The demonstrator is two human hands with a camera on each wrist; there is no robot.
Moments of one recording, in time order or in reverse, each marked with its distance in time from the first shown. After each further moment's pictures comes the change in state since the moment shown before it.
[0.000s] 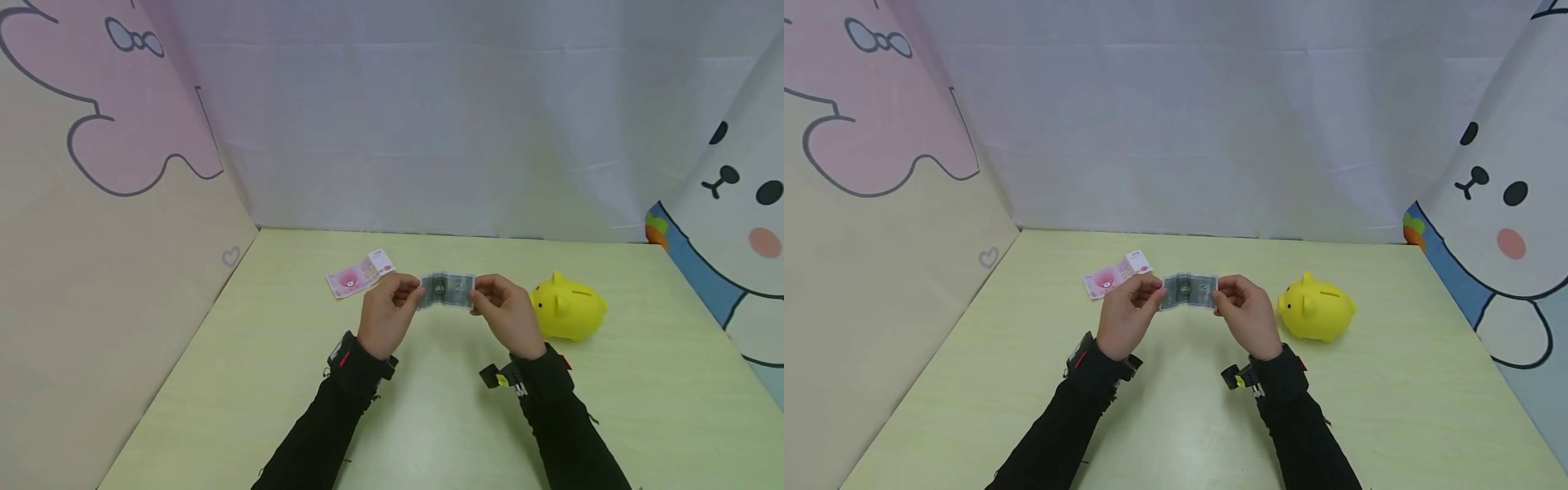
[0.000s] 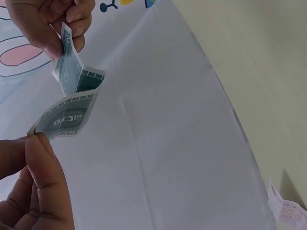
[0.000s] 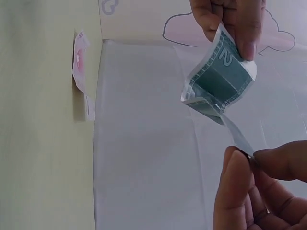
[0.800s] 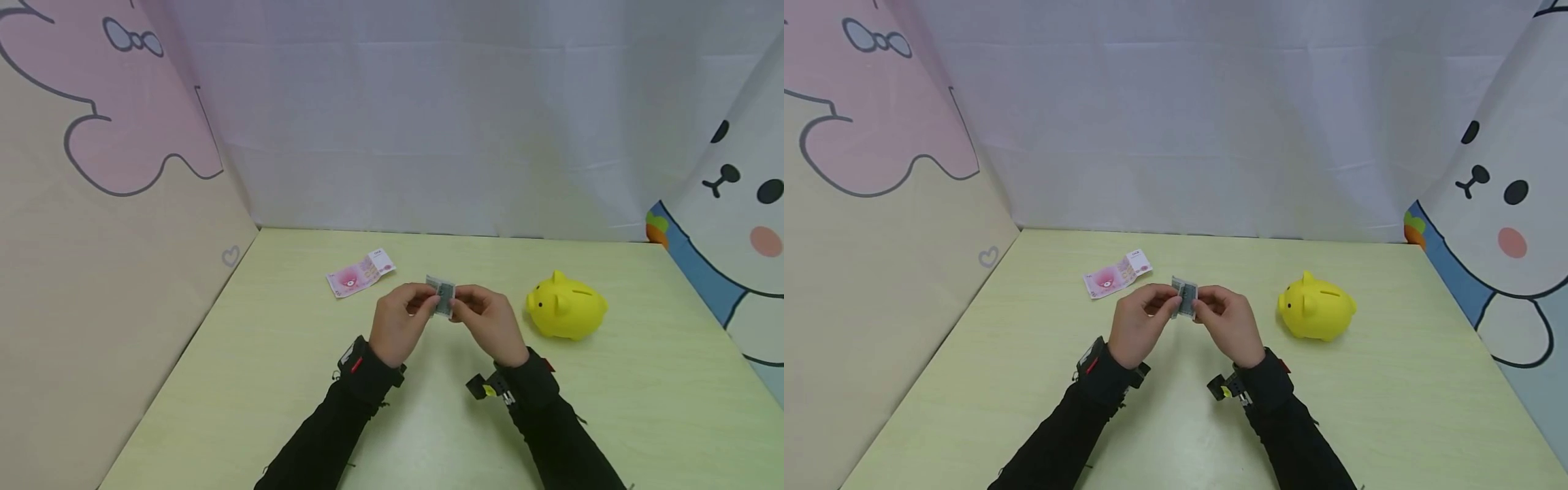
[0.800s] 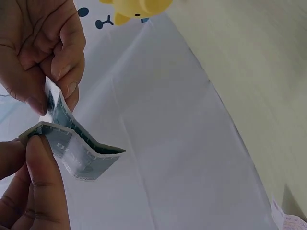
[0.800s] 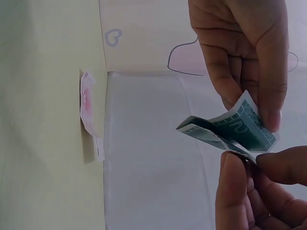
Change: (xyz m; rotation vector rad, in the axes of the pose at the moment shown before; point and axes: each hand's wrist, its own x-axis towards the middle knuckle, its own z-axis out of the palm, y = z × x) left_hand -0.007 0.003 0.017 0.031 -0.028 0.085; right_hand -0.007 -0.008 0.022 0.074 -0.071 -0.036
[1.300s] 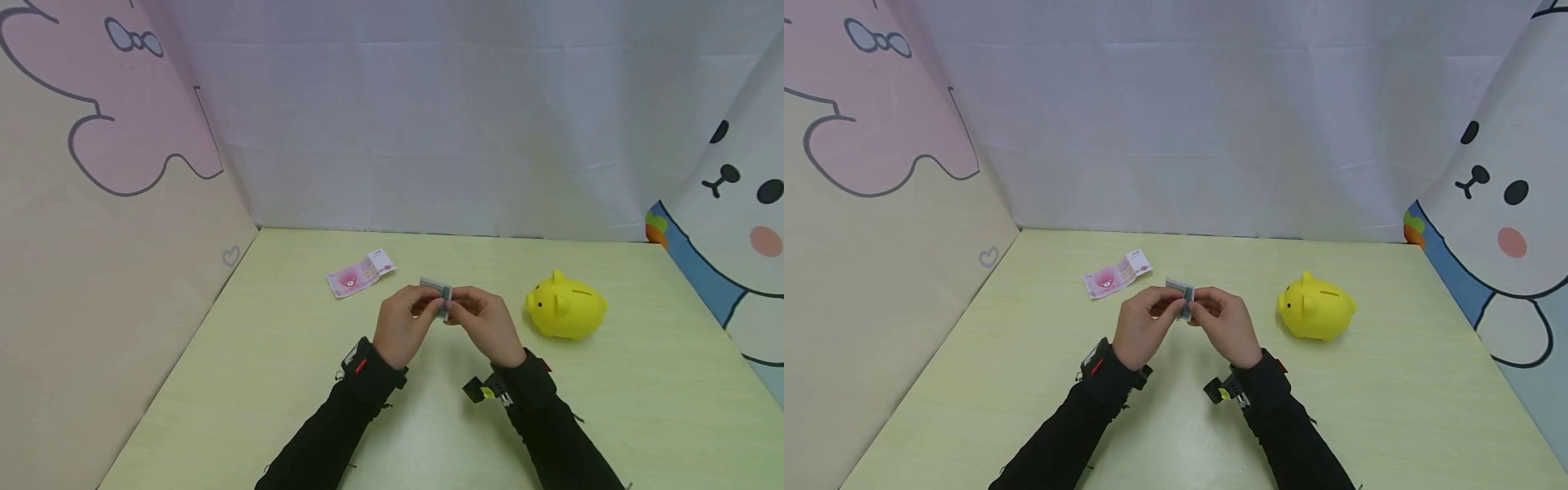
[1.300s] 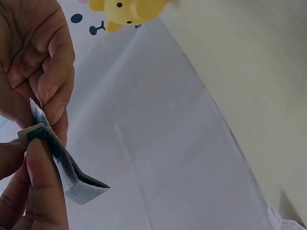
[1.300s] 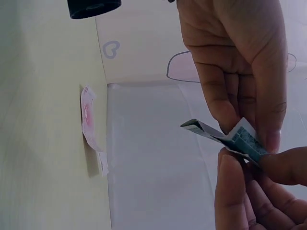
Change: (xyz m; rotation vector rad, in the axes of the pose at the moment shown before) left_hand -0.003 -0.001 0.004 0.019 -0.014 0.048; right_hand 0.001 0.002 0.003 0.060 -0.049 -0.007
